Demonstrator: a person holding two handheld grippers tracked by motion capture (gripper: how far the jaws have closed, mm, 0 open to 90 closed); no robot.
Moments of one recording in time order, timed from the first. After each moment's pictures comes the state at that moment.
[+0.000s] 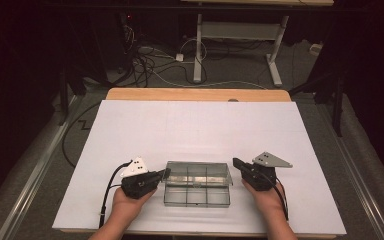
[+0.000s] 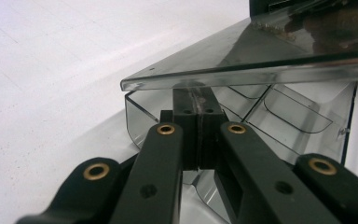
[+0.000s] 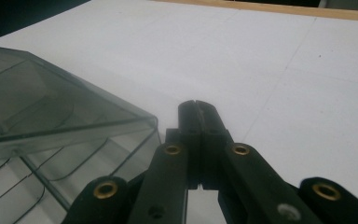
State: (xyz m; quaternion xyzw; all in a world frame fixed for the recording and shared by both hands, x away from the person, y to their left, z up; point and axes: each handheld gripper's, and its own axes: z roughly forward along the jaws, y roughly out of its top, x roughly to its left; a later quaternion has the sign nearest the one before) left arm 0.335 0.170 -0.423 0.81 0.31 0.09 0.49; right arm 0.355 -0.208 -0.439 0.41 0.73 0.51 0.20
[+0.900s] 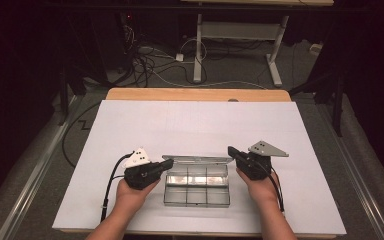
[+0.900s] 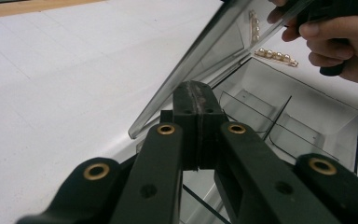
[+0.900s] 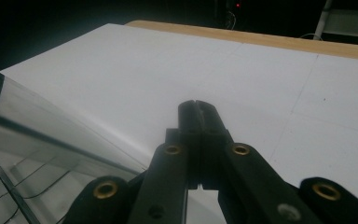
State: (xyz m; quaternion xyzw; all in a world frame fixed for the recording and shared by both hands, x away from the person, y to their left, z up) left arm 0.350 0.161 -0.405 0.80 0.31 0.11 0.51; right arm 0.372 -0.193 -0.415 0.41 0.72 0.53 0.21
